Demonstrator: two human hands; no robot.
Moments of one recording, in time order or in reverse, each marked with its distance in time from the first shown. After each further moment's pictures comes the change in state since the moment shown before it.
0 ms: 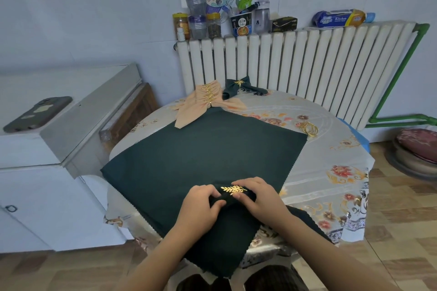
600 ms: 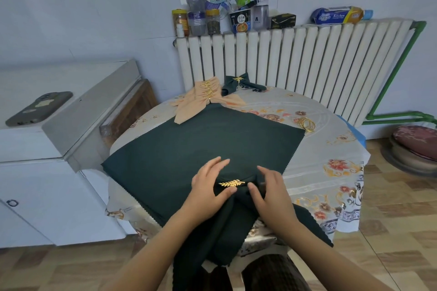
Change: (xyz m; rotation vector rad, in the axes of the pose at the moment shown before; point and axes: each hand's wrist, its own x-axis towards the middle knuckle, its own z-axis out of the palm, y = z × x) left_hand 0.008 0.003 0.005 -0.165 -0.050 0.119; right_hand -0.029 -0.005 0.001 -0.007 0.242 0.239
